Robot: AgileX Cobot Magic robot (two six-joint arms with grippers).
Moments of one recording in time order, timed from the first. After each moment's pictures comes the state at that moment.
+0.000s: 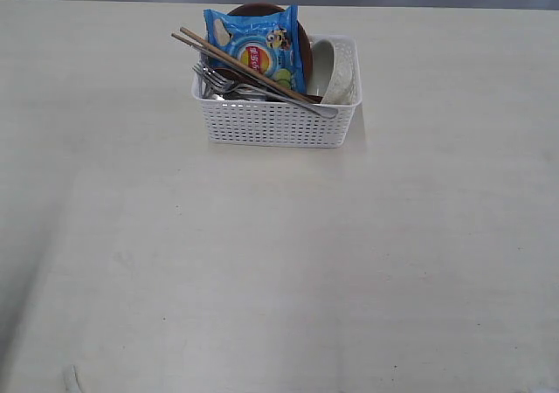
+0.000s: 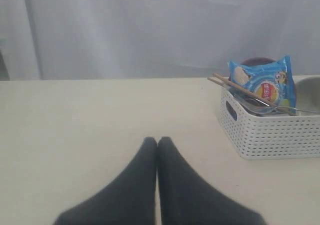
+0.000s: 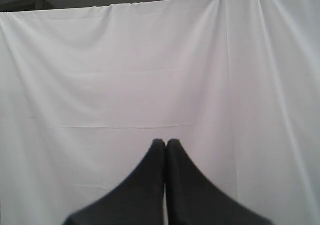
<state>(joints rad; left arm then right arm) -0.16 0.00 0.00 -0.02 0.22 -0.04 0.03 0.08 -0.23 0.02 -0.22 0.16</state>
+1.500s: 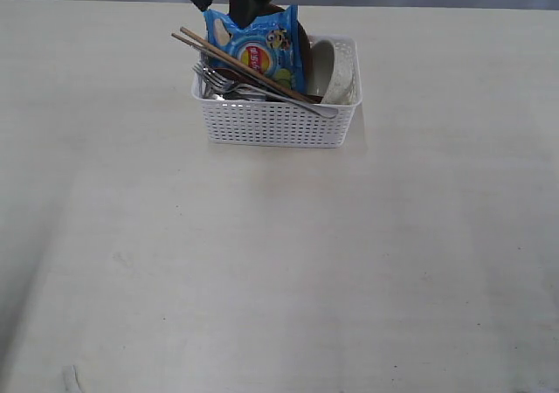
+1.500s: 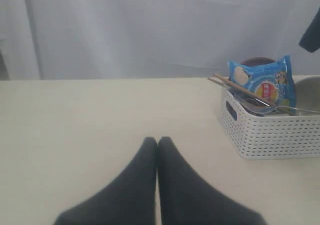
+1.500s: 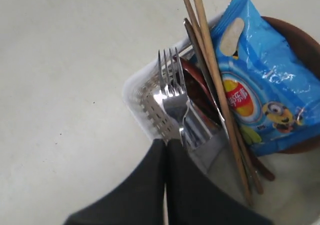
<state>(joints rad) -0.16 0.00 0.00 -0.02 0.22 -0.04 0.63 2.09 -2.05 0.16 1.20 -0.31</state>
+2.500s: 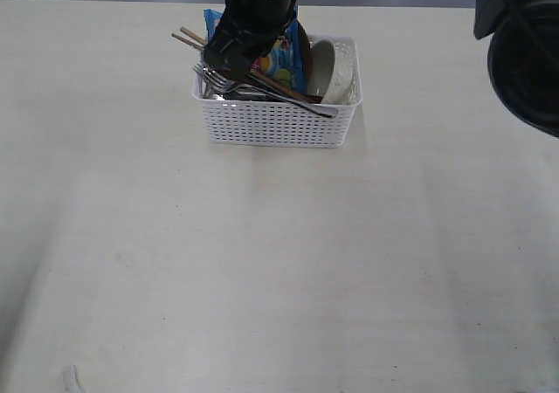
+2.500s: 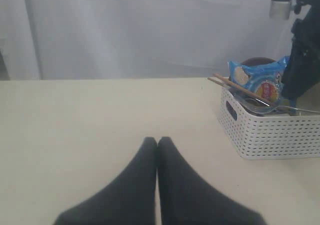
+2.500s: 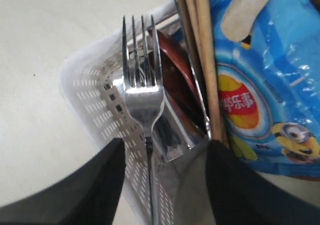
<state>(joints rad) -0.16 0.00 0.00 -0.02 0.22 -0.04 0.65 2.27 -2.11 0.05 1.22 -0.42</state>
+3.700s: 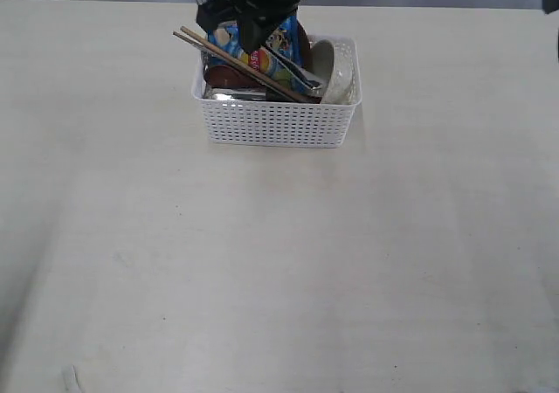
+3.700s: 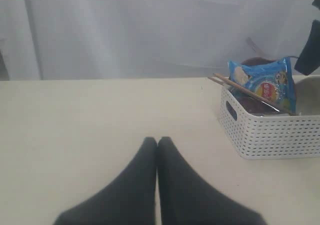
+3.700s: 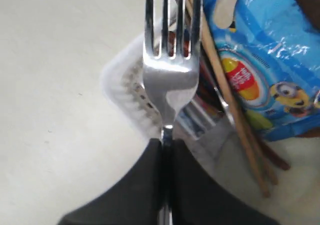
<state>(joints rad) -0.16 0.00 0.00 -0.02 0.22 -0.04 0.63 2.15 -2.04 0.16 1.22 -0.24</state>
